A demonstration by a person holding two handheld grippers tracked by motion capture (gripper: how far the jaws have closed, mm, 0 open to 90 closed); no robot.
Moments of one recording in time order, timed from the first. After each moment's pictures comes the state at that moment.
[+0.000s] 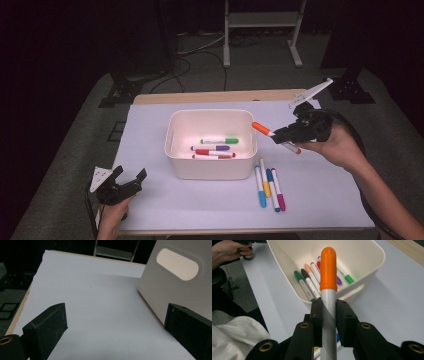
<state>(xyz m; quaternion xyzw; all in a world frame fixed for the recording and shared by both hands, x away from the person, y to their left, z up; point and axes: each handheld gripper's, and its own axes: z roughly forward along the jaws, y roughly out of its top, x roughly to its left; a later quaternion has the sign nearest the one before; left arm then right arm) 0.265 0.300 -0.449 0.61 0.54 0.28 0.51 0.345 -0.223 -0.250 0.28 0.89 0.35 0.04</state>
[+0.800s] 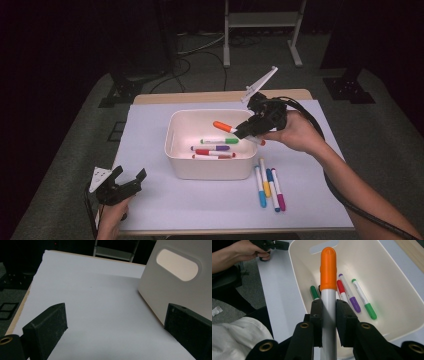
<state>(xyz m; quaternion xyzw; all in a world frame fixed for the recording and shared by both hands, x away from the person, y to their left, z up) 0.265 0.301 -0.450 0.60 0.54 0.28 0.51 0.365 -0.130 -0.230 0.20 0.93 0.32 0.02</state>
